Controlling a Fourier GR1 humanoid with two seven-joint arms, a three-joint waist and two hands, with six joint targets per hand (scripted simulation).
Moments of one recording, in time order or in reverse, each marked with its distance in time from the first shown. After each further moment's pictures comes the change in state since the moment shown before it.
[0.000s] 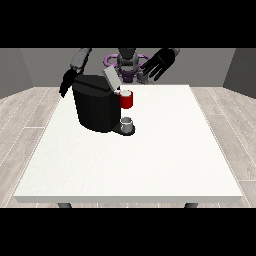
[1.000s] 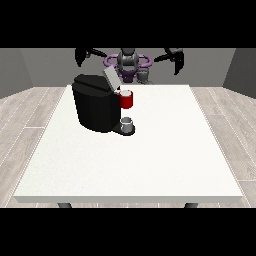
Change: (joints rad) left arm 0.515 -0.245 0.213 -0.010 0.361 -0.061 -0.026; right arm 0.107 0.019 0.066 -0.148 -0.055 0.126 0.058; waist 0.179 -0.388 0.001
